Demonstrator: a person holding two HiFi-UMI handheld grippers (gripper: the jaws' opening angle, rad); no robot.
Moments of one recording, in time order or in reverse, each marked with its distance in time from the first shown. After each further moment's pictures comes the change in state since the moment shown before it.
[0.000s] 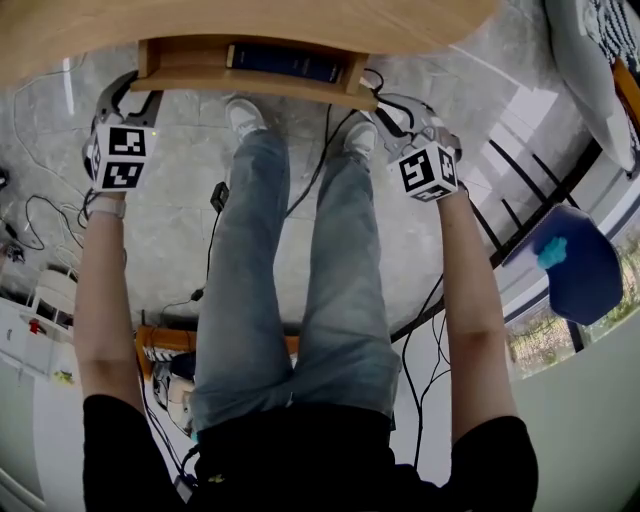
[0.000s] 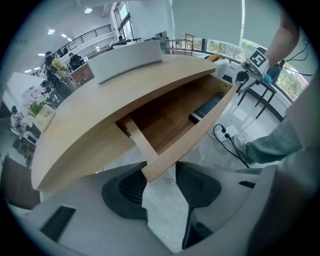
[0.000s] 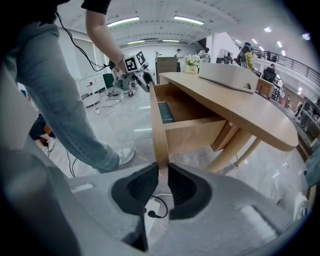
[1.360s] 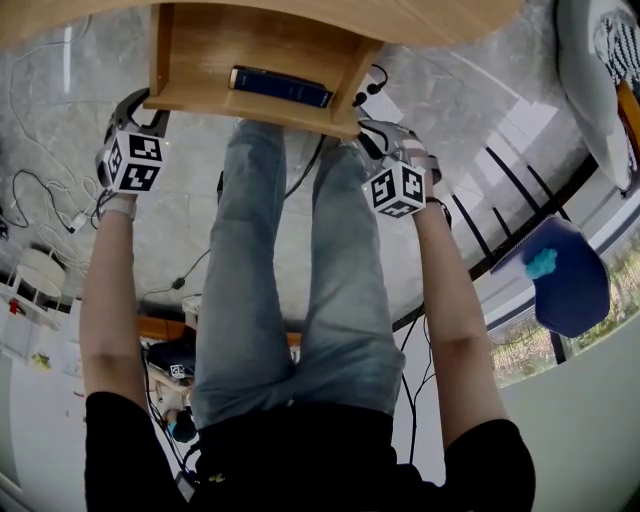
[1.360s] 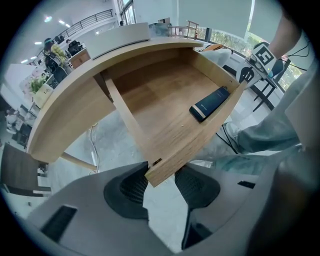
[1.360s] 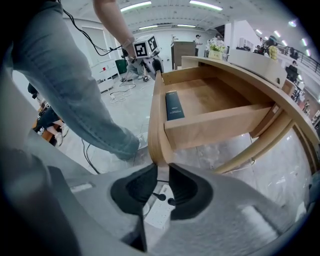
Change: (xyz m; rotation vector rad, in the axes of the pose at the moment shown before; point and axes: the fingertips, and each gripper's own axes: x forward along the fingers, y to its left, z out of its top) left arm 0.007 -0.074 -0.098 -0.087 0.142 -0.020; right arm 0.022 0.099 -0.039 -0.095 0.147 0.126
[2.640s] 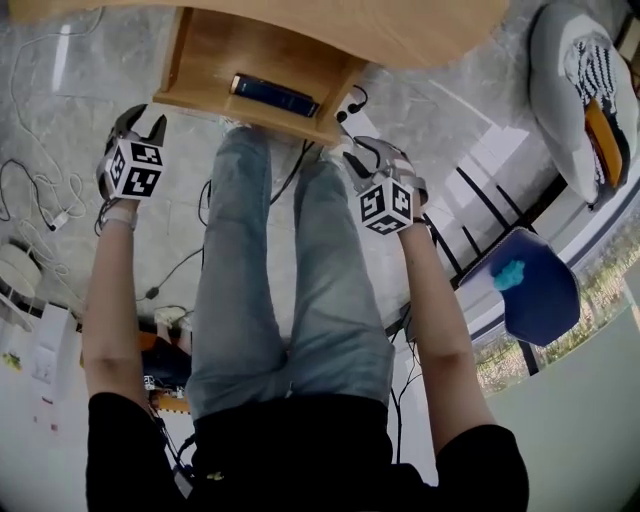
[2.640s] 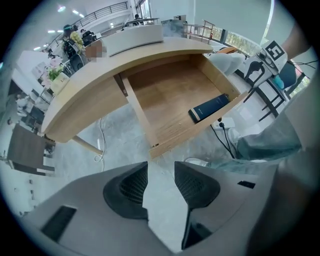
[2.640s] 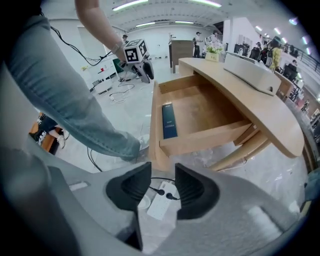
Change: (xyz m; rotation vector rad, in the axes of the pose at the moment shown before) left arm -0.044 -0.010 -0.019 -0.142 0.042 0.041; right arm -0.058 -0.010 0.028 0.023 0.040 -0.004
